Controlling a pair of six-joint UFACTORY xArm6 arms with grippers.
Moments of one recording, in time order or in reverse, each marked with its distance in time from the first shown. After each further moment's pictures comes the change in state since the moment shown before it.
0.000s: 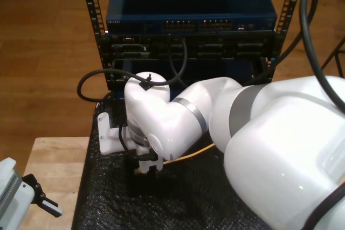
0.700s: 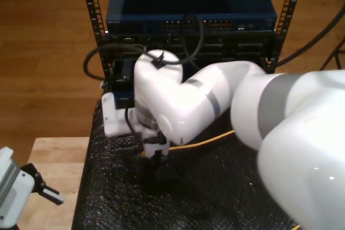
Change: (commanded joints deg) left arm -0.3 0.0 -2.1 -5.5 1.8 -1.0; right arm -2.8 -7.3 0.4 2.3 3.6 -2.9
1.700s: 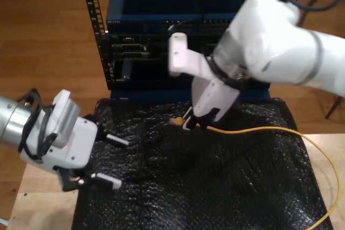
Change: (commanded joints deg) left arm -20.4 3.1 -2.5 -24.2 -6.3 -12.2; right arm -19.3 -17.6 4.9 30.6 16.4 -21.6
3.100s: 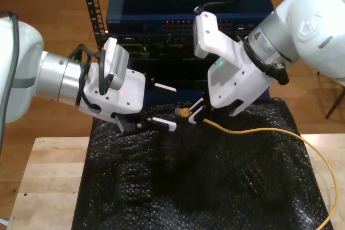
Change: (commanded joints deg) left arm -13.7 6.2 -8.5 -14.9 -5.5 -6.7; right arm -3.0 -7.3 2.3 7.8 4.7 -3.7
